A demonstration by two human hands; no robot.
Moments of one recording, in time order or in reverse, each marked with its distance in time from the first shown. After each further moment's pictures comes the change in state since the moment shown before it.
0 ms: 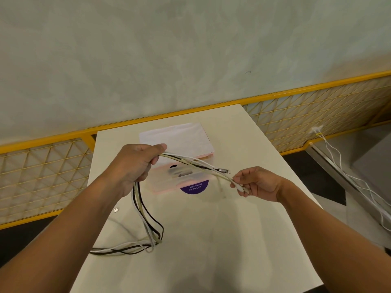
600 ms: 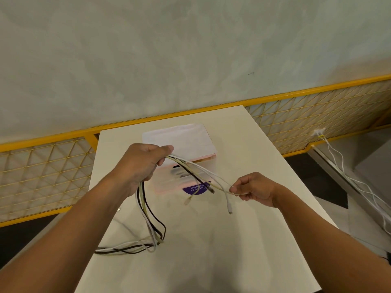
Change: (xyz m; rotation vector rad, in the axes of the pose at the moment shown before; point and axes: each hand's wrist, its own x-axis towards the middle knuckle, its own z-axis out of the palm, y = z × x) left_hand -0.002 0.000 0.004 0.055 0.006 0.042; right_hand 0.009 0.013 0.011 -0.253 0.157 0.016
